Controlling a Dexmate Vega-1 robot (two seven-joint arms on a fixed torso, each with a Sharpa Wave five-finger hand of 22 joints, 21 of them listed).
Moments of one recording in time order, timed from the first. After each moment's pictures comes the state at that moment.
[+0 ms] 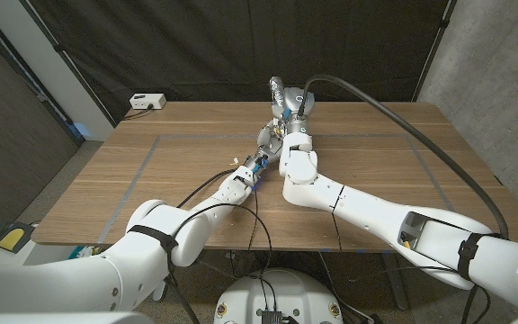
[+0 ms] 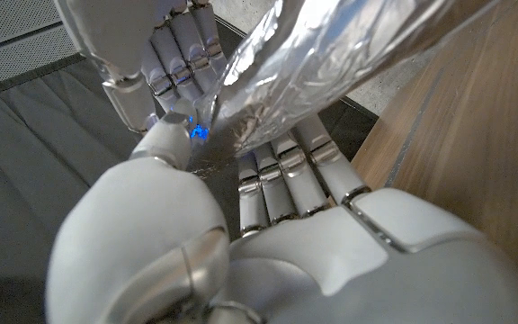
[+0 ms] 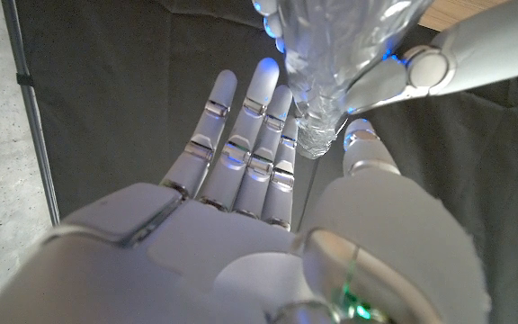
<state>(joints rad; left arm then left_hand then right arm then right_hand) 0.44 -0.11 0.24 -0.44 -1.02 -0.10 -0.85 0.85 0.01 0.61 -0.17 0.18 0.74 0.02 0.34 0.56 0.84 -0.08 0.39 0.34 0.96 -0.15 0.19 0.20 0.77 -0.08 0.66 0.17 -0.44 -0.29 -1.12 -1.59 -0.75 -1.05 -0.42 0.78 0.06 0.33 -0.15 0.22 0.74 -0.02 0.23 0.19 0.93 -0.04 0.42 0.30 0.94 -0.13 0.60 0.45 0.58 -0.04 0.73 0.30</state>
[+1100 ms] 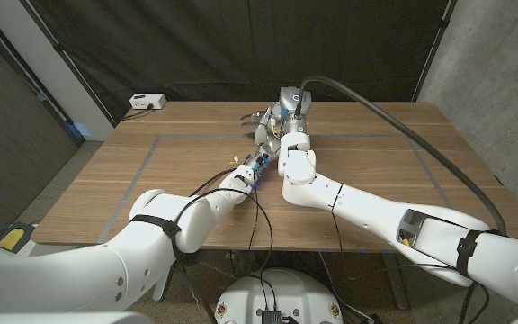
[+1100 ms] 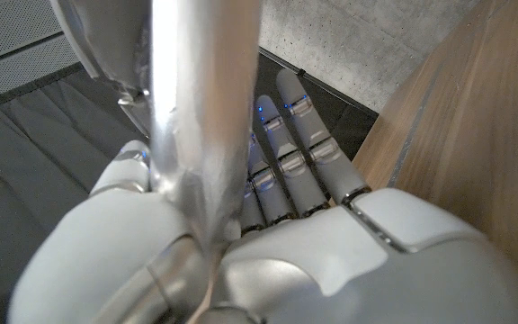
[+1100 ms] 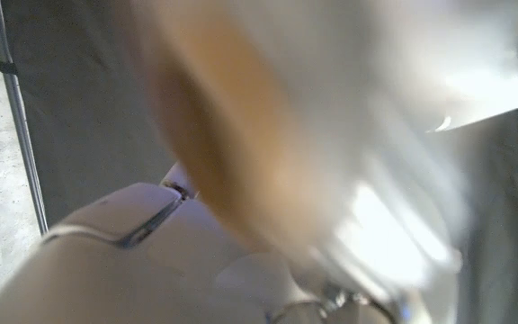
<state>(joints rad) 0.41 -0.13 0.16 -0.38 -0.90 -0.16 -0.89 0.66 0.01 0.50 0.01 0.23 0.86 -0.05 0.55 0.32 0.94 -0.15 0.40 0.33 1.05 -0.16 0.23 0.20 0.89 -0.08 0.58 0.18 -0.42 -0.29 -1.14 -1.57 -0.76 -1.03 -0.41 0.97 0.11 0.33 -0.15 0.18 0.97 -0.07 0.27 0.20 1.13 -0.10 0.53 0.41 1.10 -0.20 0.71 0.58 0.60 -0.05 0.91 0.35</state>
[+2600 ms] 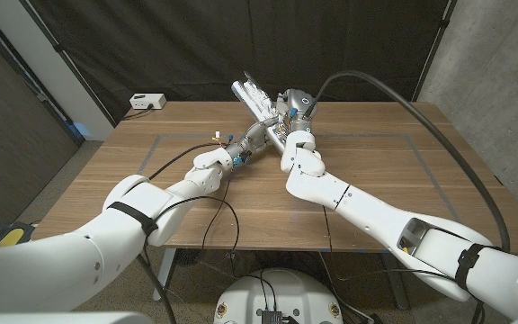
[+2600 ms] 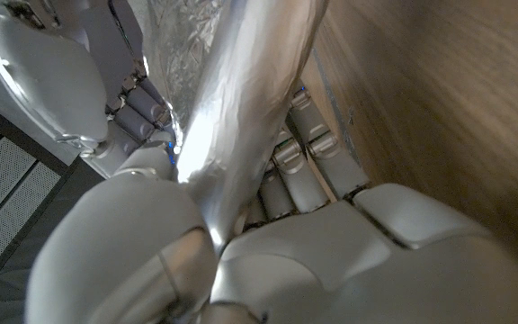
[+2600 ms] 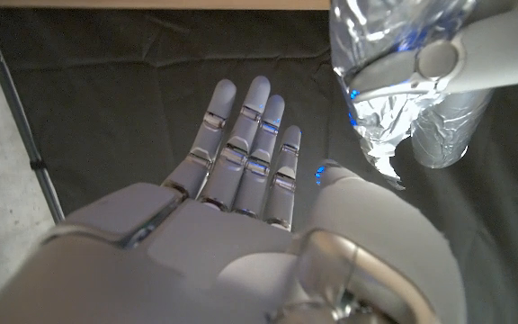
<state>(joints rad) 0.33 0.07 0.46 -0.39 -0.63 -0.39 -0.77 0.66 0.02 0.54 0.03 0.22 0.90 -0.02 0.82 0.61 1.04 -0.15 0.50 0.42 1.16 -0.21 0.22 0.30 0.89 -0.09 0.59 0.19 -0.53 -0.27 -0.92 -1.62 -0.58 -0.90 -0.49 0.56 0.09 0.33 0.16 0.17 0.60 0.00 0.18 0.21 0.77 0.05 0.28 0.32 0.77 -0.07 0.35 0.38 0.37 0.03 1.04 0.26</state>
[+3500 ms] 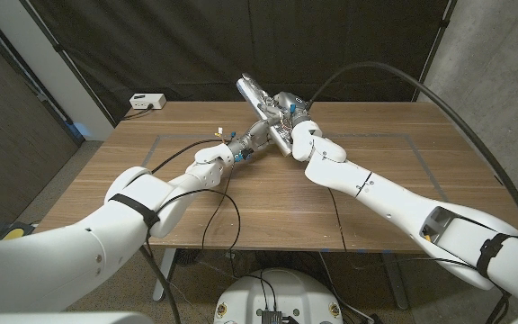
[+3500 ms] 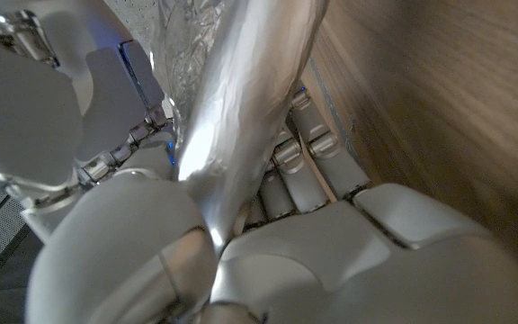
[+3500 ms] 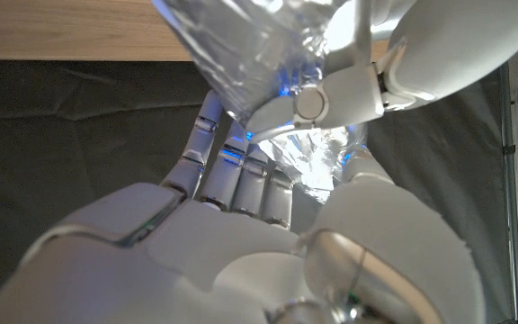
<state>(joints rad) 0.28 0.06 0.47 -0.36 -0.60 -0.37 -0.79 0.66 0.02 0.54 0.04 0.22 0.90 -0.02 0.82 0.58 1.04 -0.15 0.49 0.41 1.15 -0.21 0.21 0.30 0.89 -0.08 0.59 0.19 -0.45 -0.39 -0.96 -1.68 -0.42 -0.70 -0.25 0.67 0.08 0.31 -0.05 0.18 0.75 -0.04 0.25 0.19 0.86 0.00 0.32 0.33 0.81 -0.09 0.44 0.45 0.30 0.03 1.00 0.19</state>
